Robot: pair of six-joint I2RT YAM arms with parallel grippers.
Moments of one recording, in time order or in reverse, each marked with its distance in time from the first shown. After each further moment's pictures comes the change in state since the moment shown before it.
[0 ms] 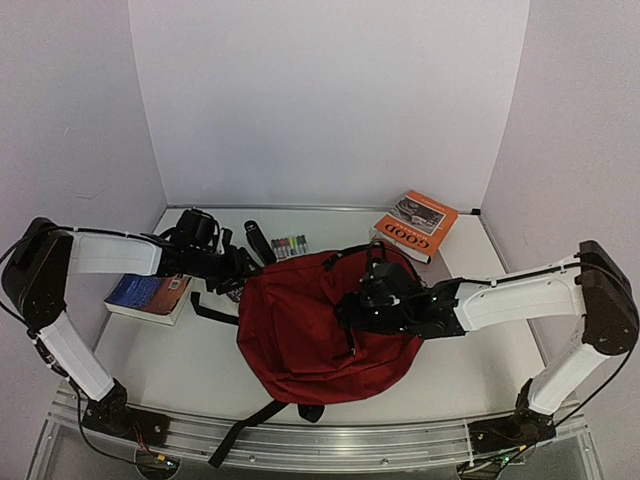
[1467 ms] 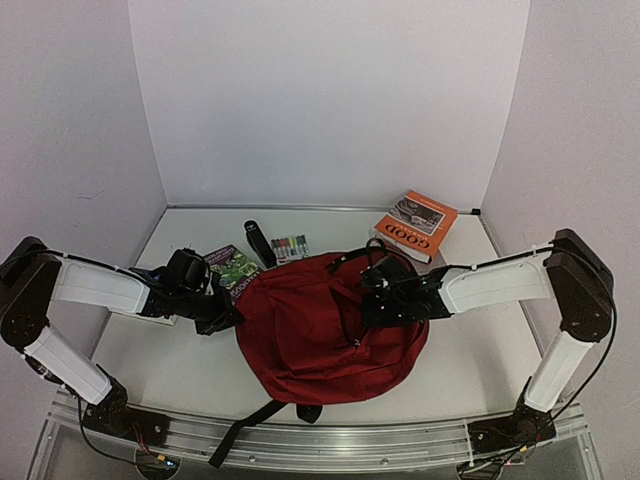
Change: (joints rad) left arm -0.056 -0.148 -0.323 0.078 -0.010 -0.172; right arm -0.135 0.147 0.094 -0.171 0.023 -0.173
